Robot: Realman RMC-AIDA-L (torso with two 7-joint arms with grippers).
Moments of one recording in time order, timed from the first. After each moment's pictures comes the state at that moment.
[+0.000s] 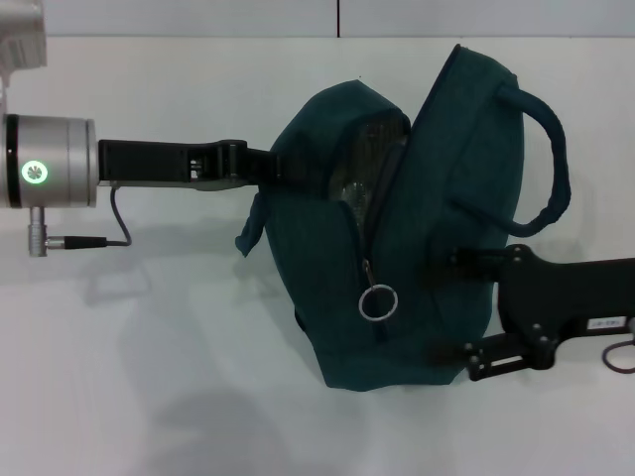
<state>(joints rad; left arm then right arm) -0.58 -2.07 0.82 0.82 1.94 1.64 -2.30 0.57 1.99 -1.12 -0.44 -1.63 -1.76 1.21</state>
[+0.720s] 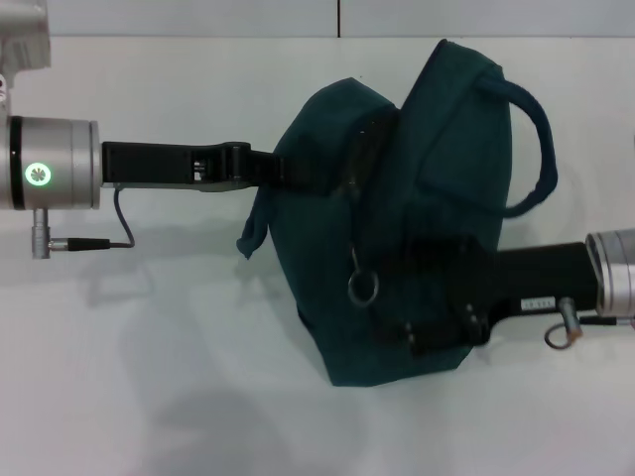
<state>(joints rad) -0.58 -2.08 0.82 0.82 1.94 1.64 -2.29 0.65 2.03 -1.19 -0.42 -1.63 -1.59 1.22</state>
